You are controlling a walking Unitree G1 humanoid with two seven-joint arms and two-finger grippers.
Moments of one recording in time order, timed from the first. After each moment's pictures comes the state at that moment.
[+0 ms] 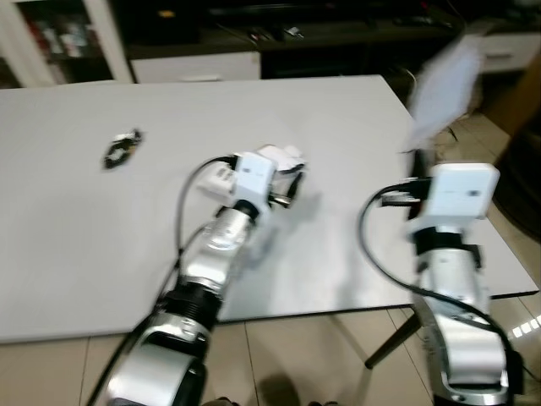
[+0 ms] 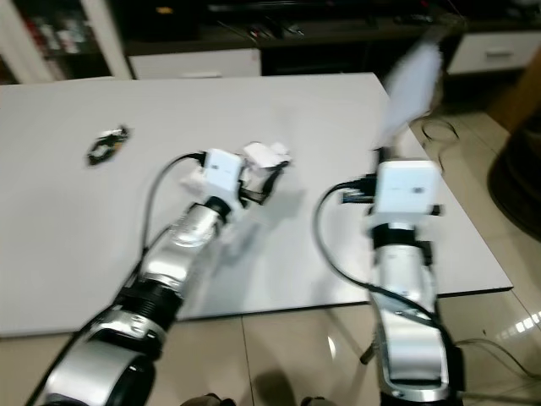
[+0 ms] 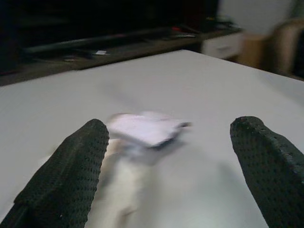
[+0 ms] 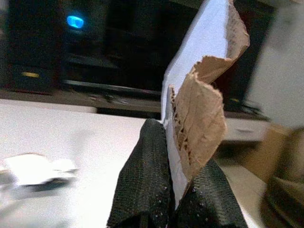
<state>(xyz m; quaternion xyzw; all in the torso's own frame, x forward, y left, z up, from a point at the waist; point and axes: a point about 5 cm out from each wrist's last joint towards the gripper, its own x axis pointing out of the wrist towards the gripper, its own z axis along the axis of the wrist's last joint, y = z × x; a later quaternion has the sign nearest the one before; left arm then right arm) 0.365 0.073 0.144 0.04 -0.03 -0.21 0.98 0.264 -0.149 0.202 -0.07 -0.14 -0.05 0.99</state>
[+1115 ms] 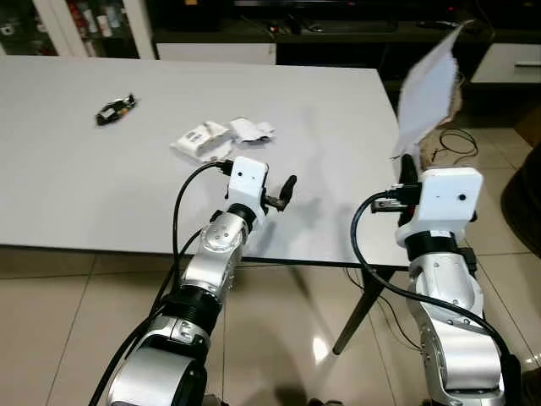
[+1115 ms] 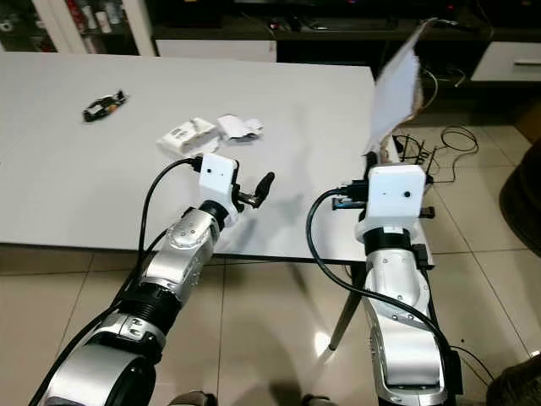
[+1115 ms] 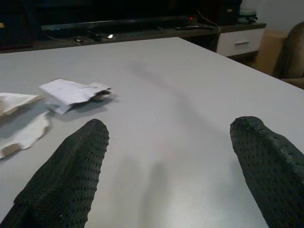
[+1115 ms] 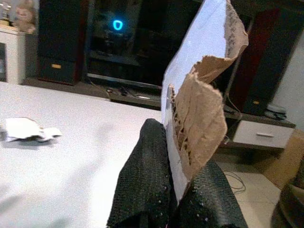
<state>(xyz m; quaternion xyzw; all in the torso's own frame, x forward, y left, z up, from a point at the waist) 0.362 0.072 0.136 0.02 -0.01 -0.20 0.98 0.262 -0.150 0.198 -0.09 -0.13 -0.04 0.99</state>
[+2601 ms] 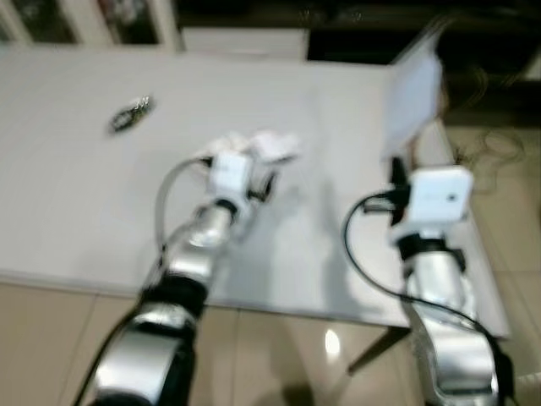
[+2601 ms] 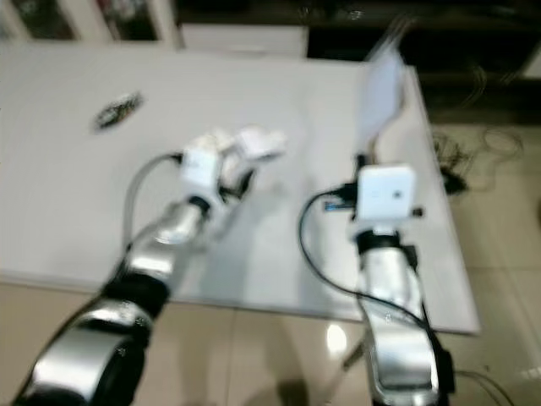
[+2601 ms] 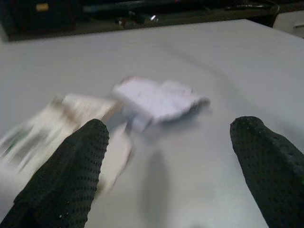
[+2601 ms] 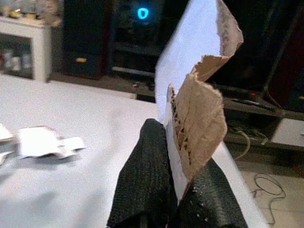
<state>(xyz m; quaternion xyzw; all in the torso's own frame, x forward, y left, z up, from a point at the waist) 0.375 0.102 0.136 0.04 -0.01 -0.15 0.99 0.261 -0.138 0.197 -0.08 -0.13 -0.02 0.99</state>
